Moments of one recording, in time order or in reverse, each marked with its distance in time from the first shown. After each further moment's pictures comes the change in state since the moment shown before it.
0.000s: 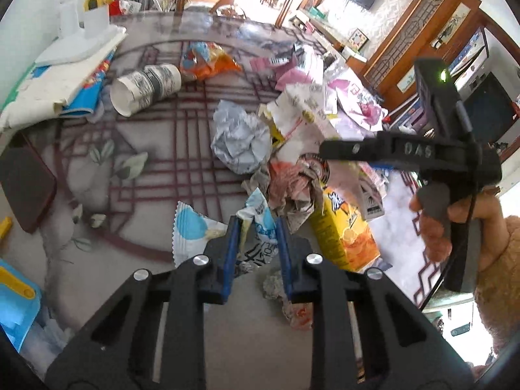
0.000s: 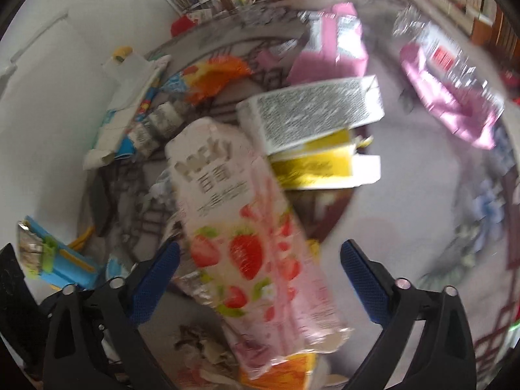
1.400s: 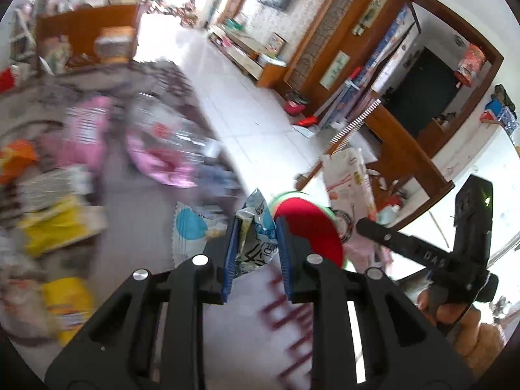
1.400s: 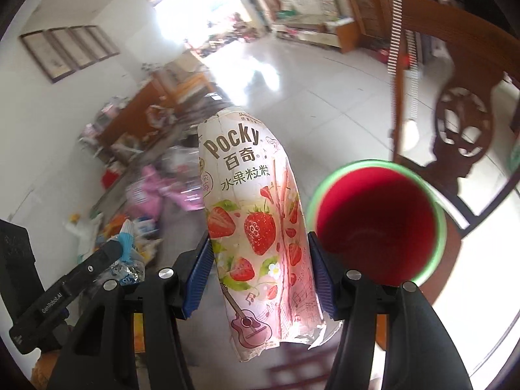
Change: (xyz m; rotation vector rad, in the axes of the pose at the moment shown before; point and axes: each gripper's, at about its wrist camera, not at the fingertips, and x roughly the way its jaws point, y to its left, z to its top) left arm 0.093 -0.292 0.069 0.209 -0.052 -0.263; right arm -0.226 -0.261 -0.111 0.444 -0.469 -0.179
